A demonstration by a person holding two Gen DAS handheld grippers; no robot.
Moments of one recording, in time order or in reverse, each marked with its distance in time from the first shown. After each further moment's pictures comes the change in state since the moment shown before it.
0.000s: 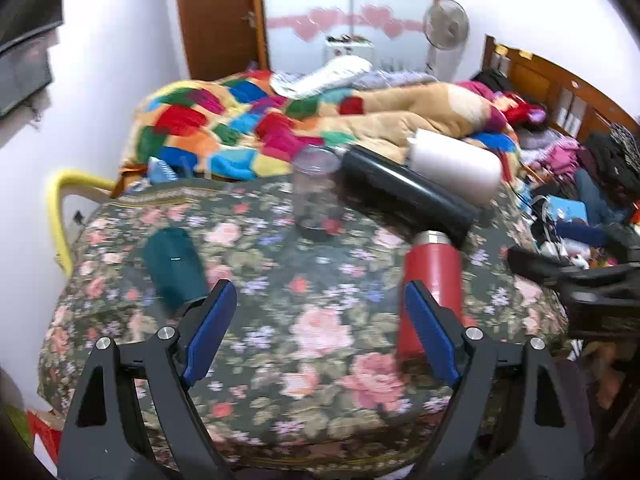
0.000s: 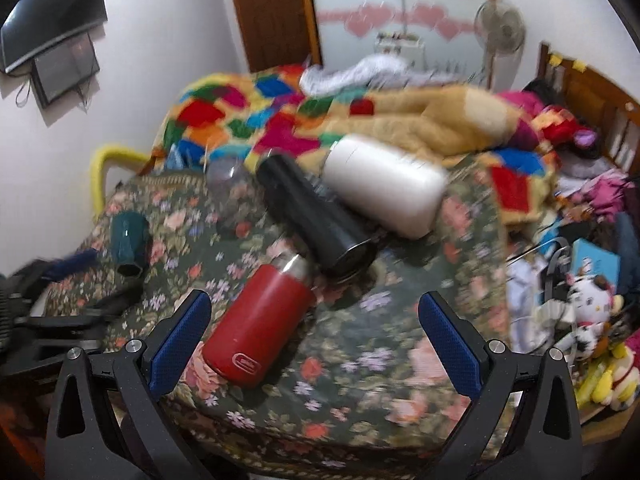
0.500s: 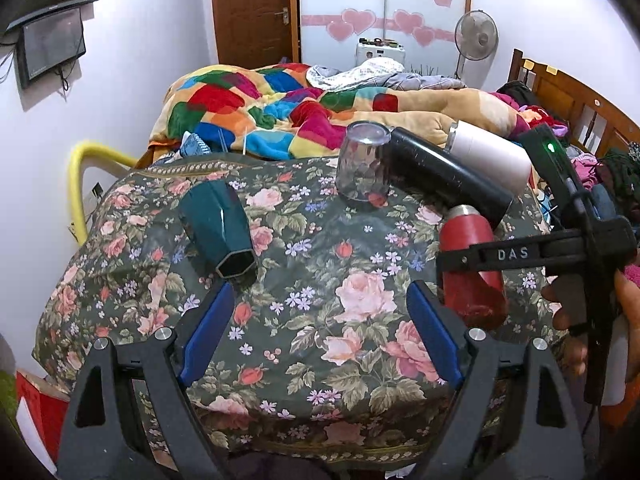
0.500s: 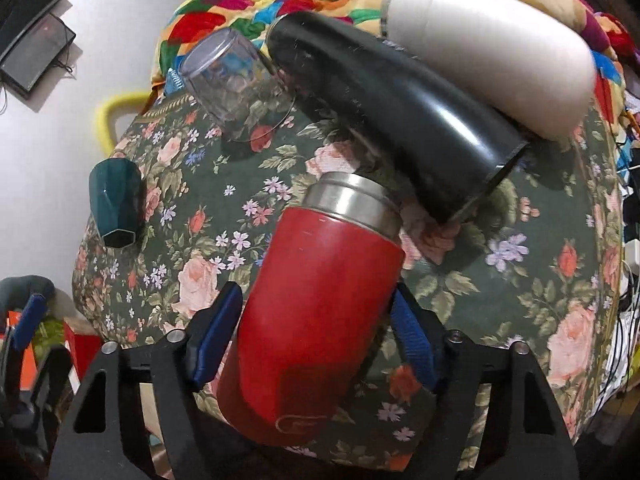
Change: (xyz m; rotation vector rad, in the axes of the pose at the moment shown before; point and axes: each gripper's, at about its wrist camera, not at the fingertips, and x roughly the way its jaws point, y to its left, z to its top) left arm -0.001 0.031 -0.043 -0.086 0.004 0.043; right arm 0.097 0.013 0.000 0.114 0.340 0.154
